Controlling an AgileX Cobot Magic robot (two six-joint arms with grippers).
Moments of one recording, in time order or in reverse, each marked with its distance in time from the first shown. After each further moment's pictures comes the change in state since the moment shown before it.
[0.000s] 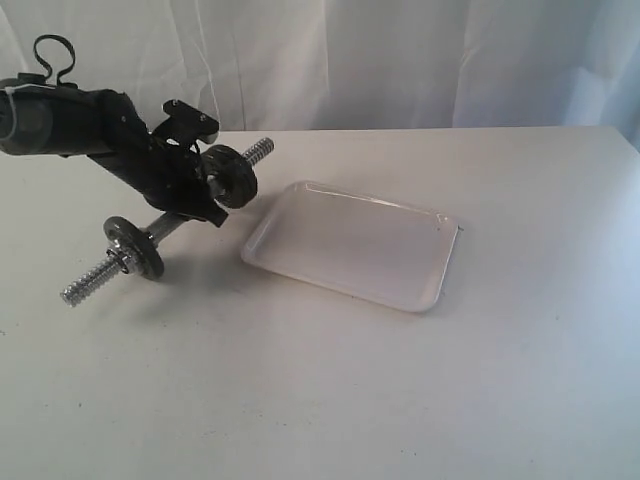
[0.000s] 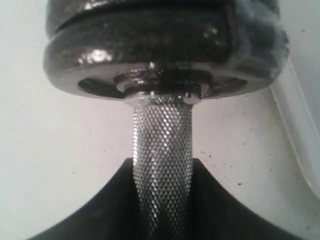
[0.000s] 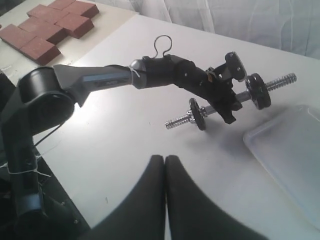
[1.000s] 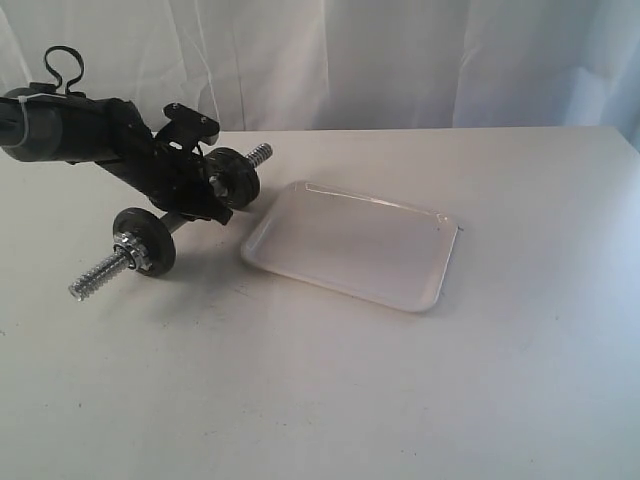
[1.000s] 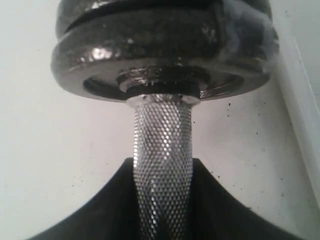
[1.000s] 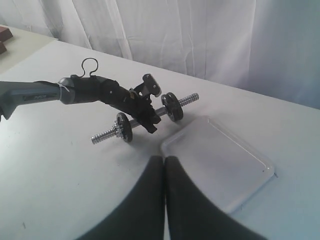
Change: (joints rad) left arm 0.000 0.035 -0.018 -0.010 -0.039 -0.047; right arm 0.000 -0.156 0.000 -0.329 0.000 0.117
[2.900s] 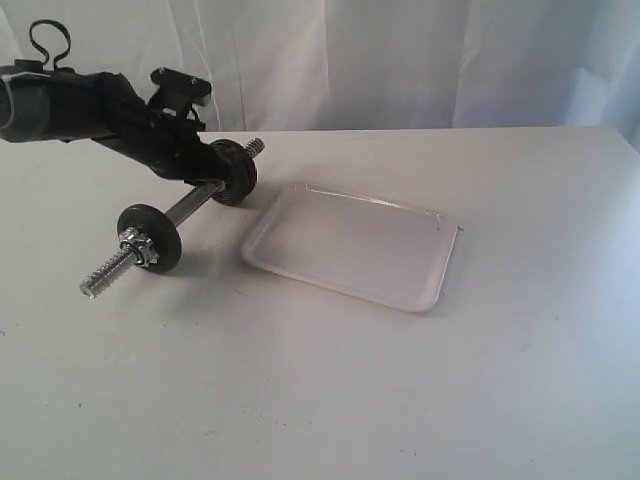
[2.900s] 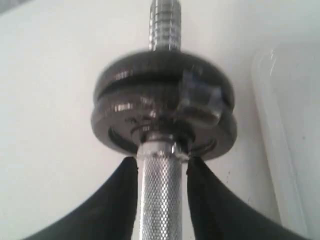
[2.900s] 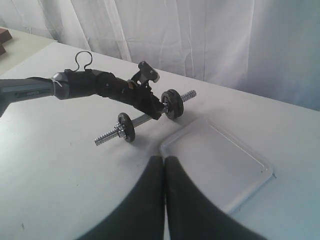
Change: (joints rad) left arm 0.000 -0.035 -0.030 -0.028 -0.057 -0.089; right arm 0.000 -0.006 0.000 -0.005 0.001 0.002
